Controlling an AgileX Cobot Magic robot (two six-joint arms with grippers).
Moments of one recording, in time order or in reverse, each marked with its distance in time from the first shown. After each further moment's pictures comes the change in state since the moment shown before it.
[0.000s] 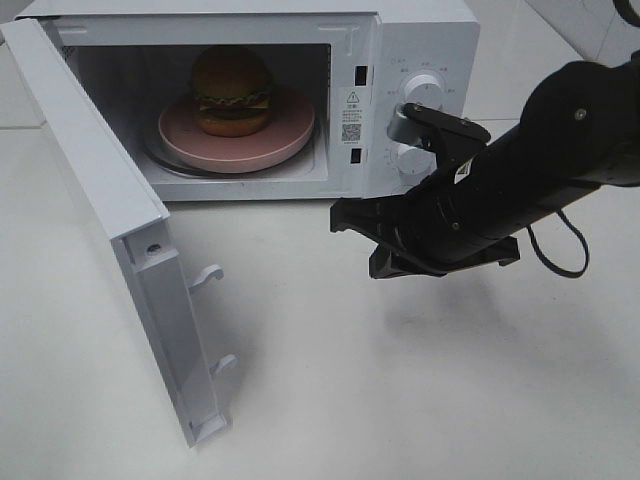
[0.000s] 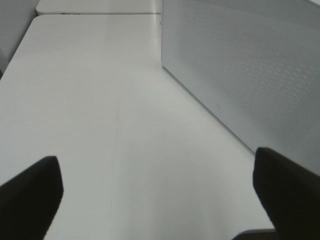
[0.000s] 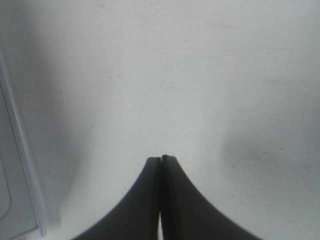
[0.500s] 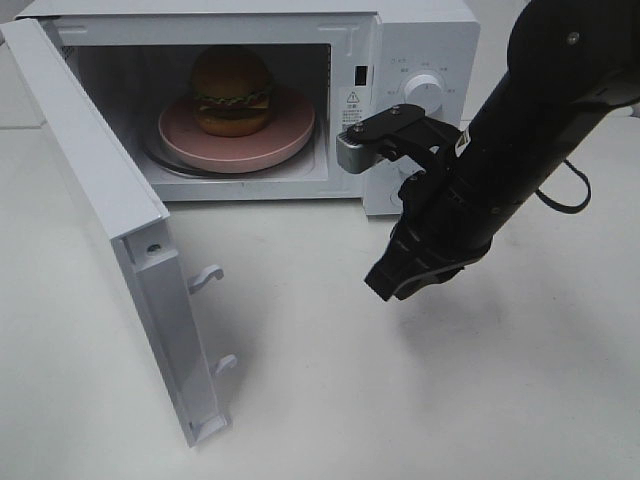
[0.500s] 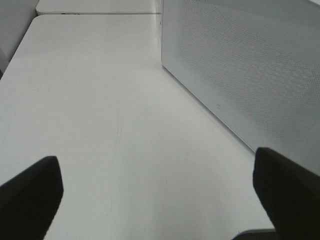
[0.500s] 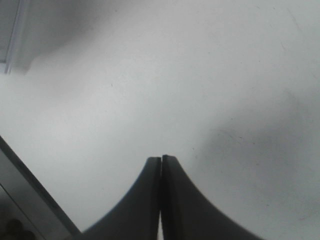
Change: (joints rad) left arm 0.000 0.000 0.000 0.000 0.000 0.000; right arm 0.000 0.000 -0.162 -0.136 0.424 -0.576
